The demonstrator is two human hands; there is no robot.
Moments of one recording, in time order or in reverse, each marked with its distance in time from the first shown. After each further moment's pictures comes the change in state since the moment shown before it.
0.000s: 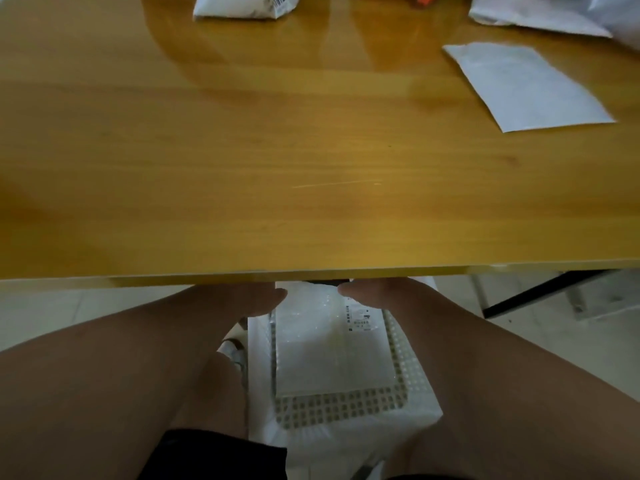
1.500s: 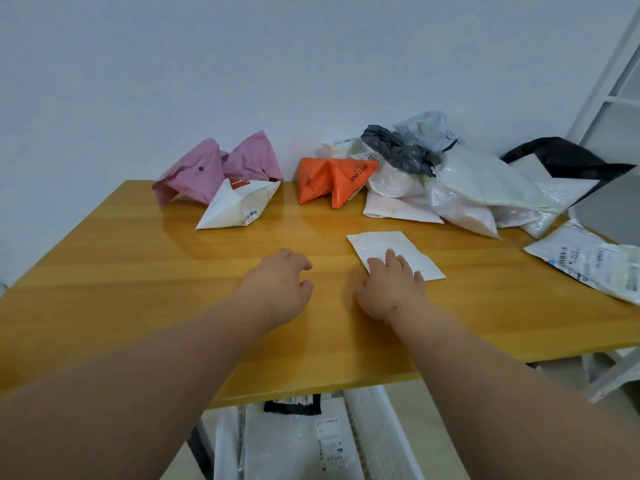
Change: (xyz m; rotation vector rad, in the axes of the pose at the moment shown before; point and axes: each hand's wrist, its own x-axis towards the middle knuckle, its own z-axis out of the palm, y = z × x) left_hand -0.138 0.140 -0.185 -0.086 0.682 0.385; right_hand -0.121 -0.024 -0.187 -0.194 0.626 0.117
